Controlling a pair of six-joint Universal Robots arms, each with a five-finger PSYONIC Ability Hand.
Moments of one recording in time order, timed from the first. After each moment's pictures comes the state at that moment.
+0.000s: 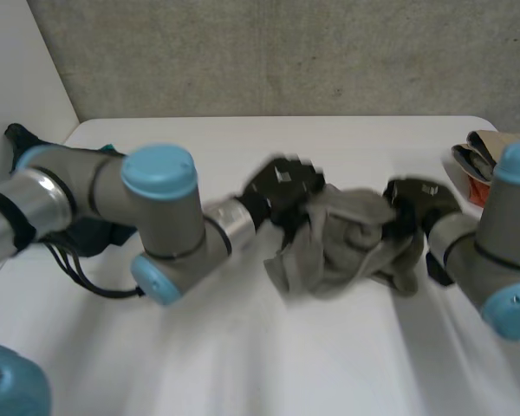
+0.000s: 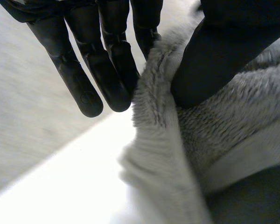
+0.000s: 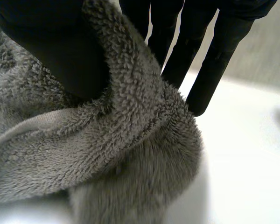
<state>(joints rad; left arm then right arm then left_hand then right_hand) 4.08 -2.39 -0.97 3.31 -1.21 3.30 1.88 -1.11 1.48 -0.08 1.52 3.16 1.09 1.19 1.19 1.20 0.96 1.07 1.15 1.17 1.19 0.95</state>
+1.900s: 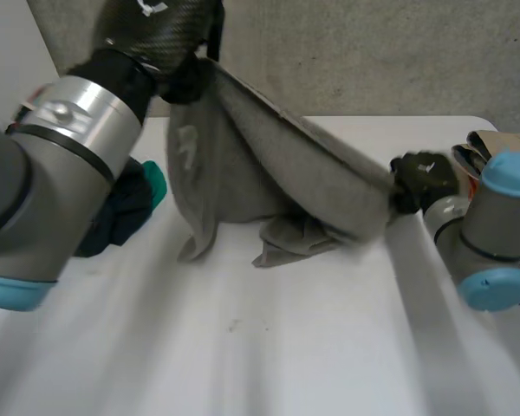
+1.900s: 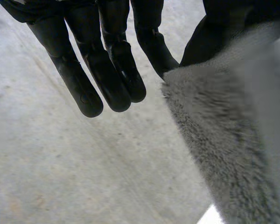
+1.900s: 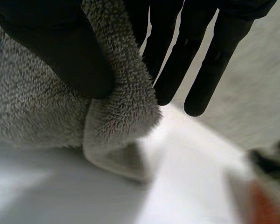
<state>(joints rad) 4.15 -1.68 -1.35 3.36 -1.48 3.45 1.84 -0.96 1.38 -0.32 1.52 2.82 1.13 1.20 1.19 1.20 1.01 1.13 1.18 1.19 1.20 0.97</state>
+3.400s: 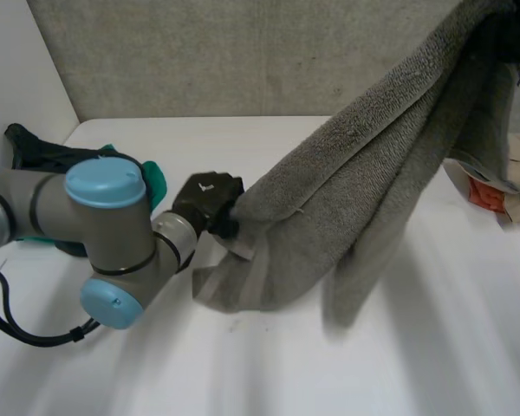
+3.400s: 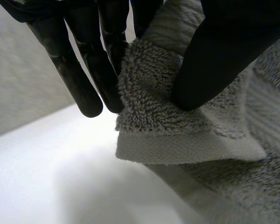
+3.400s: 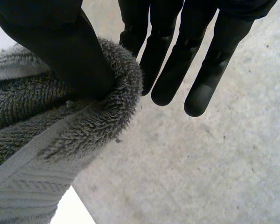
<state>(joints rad) 4.19 -2.23 -1.30 3.32 -1.44 3.23 1.94 -1.71 1.23 0.27 1.45 2.62 1.17 1.19 1.18 1.20 0.95 1.13 1.18 1.19 1.20 0.99</state>
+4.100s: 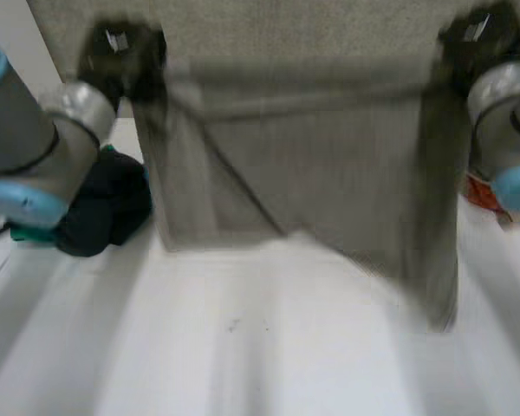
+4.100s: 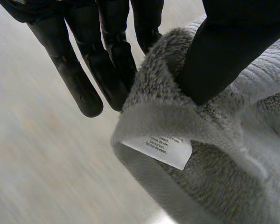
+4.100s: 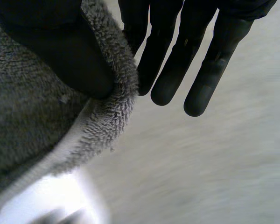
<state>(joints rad) 4.38 -2.04 -1.07 3.39 -1.39 3.41 1.87 -1.08 0.97 -0.15 1.64 2.37 1.17 1.20 1.20 1.20 0.95 1.13 1.18 1.19 1.20 0.99</state>
